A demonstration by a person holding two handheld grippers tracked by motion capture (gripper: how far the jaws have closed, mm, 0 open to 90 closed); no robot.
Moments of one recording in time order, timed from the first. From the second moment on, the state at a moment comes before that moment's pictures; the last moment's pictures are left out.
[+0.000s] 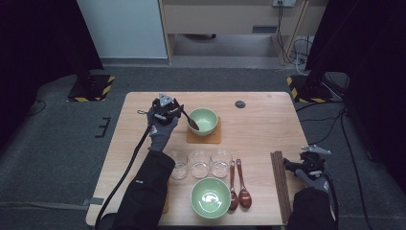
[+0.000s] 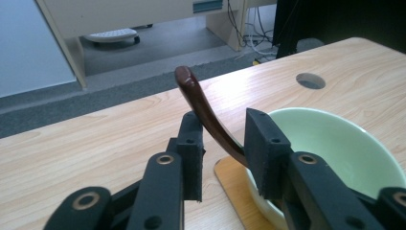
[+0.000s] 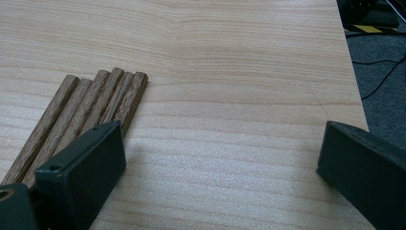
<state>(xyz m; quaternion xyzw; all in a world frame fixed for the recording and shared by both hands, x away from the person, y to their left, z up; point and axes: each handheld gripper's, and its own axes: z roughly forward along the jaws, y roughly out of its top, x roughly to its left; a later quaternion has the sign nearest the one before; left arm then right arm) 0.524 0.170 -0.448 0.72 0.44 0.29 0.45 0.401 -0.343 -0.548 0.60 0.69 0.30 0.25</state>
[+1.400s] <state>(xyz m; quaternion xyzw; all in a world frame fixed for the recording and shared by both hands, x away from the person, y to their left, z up) 0.523 0.164 -0.475 0.77 0.43 0.25 0.41 0.401 -0.343 -0.548 0.60 0.69 0.30 0.25</state>
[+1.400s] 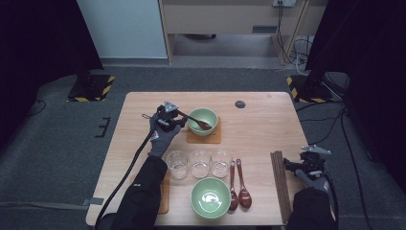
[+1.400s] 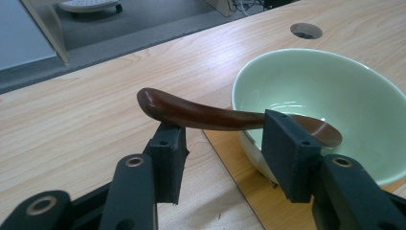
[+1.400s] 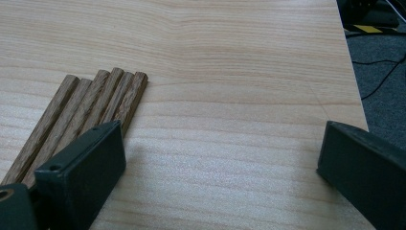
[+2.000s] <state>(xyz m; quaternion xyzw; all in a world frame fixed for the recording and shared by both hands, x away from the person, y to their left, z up) 0.499 0.180 -0.472 0.76 0.42 0.23 0.43 0.401 -0.343 -0.549 0.60 0.70 0.30 0.25</state>
